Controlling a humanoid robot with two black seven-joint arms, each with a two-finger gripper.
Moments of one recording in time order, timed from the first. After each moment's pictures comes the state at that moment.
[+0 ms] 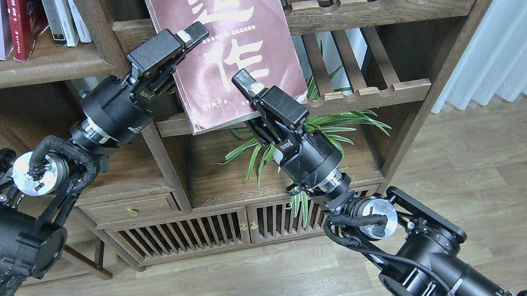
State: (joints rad) left arm -0.61 0.24 -1.06 -1.28 -0.46 -0.49 0.49; right arm 0.31 0.01 0.93 1.35 0.29 0.58 -0.02
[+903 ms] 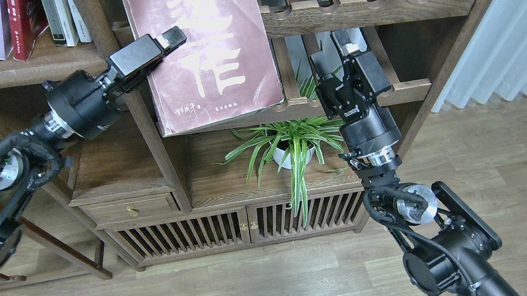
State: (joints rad) left arm -0.71 0.42 -1.06 -1.37 -0.33 -0.49 0.49; right arm 0.21 0.02 1.19 1.33 0.32 0.58 -0.02
